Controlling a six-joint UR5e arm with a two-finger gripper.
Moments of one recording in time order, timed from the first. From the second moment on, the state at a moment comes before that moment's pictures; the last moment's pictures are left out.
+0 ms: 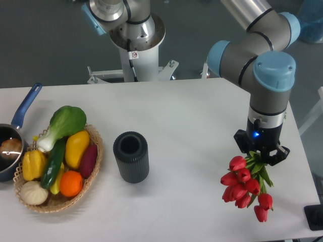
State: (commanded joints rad) arm 2.68 -2.06 -1.35 -0.99 1.47 1.30
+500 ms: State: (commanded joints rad) arm 2.68 -1.98 -1.37 -1.02 1.43 1.29
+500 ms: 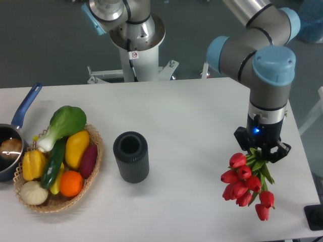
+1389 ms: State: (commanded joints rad) arm 2.71 -1.68 -1.54 -1.01 0.61 1.06
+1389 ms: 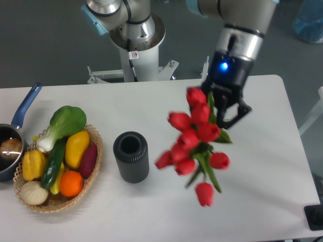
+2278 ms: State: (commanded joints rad) arm 2.75 -1.71 -1.81 -0.99 0.01 1.23
